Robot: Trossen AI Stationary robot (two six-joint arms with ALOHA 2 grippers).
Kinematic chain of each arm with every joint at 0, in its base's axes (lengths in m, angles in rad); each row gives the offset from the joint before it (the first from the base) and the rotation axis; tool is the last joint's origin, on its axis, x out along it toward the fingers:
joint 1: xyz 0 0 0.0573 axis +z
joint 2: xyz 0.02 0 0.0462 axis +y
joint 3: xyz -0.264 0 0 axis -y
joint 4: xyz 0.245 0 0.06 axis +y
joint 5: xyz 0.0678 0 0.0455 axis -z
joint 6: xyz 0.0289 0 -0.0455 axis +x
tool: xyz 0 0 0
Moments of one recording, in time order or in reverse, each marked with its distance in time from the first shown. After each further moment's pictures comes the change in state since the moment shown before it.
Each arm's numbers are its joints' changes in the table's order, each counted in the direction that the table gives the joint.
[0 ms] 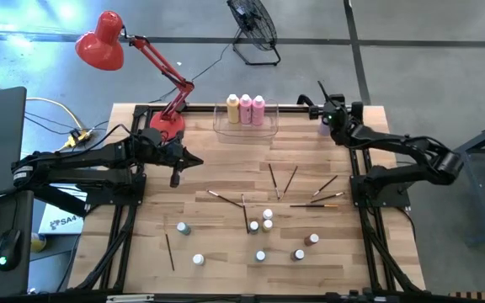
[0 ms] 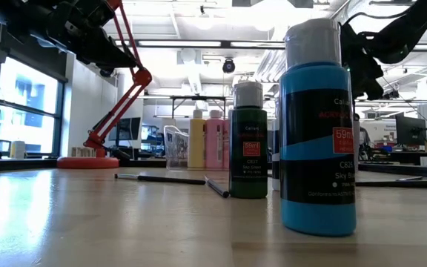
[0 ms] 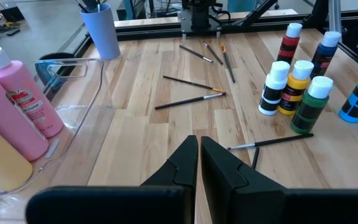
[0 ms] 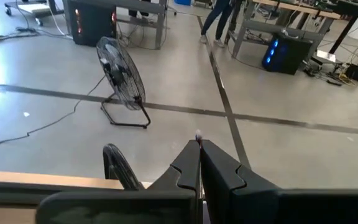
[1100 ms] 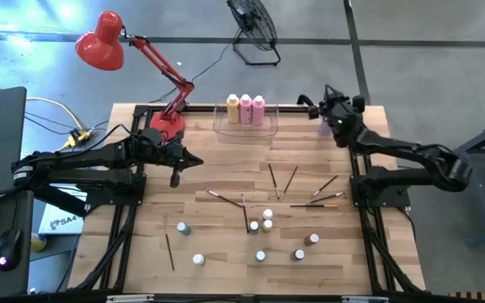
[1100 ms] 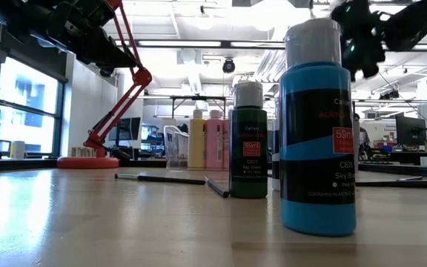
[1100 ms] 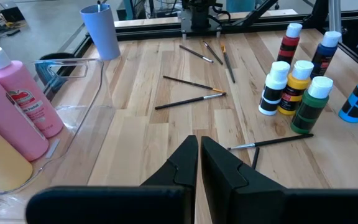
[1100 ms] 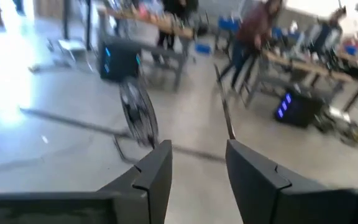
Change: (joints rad) left arm 0.000 0.000 0.000 0.000 0.000 0.000; right arm 0.108 -0.138 0.000 -0.139 0.019 -0.285
